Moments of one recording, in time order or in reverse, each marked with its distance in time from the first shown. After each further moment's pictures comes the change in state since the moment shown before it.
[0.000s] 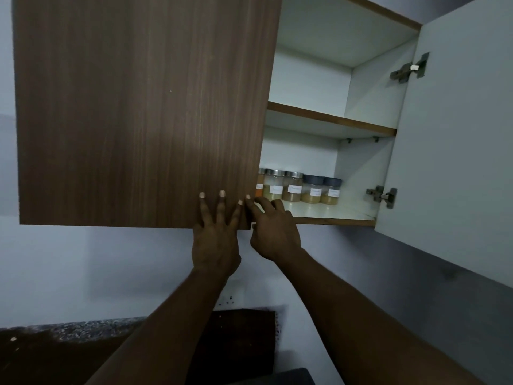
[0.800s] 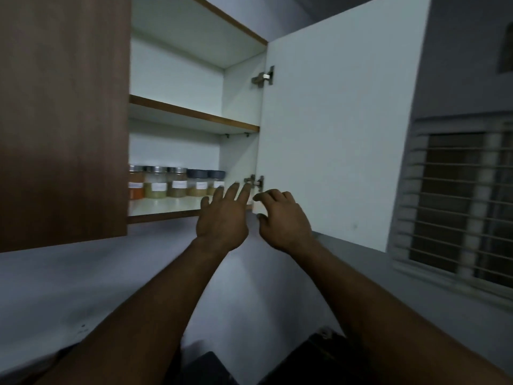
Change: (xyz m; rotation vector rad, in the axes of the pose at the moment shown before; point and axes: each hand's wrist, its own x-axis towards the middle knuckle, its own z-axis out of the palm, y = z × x) left_hand -0.005 0.208 -0.112 -0.470 0.066 0.444; right_hand -0.153 0.157 -0.154 -0.159 0.095 0.340
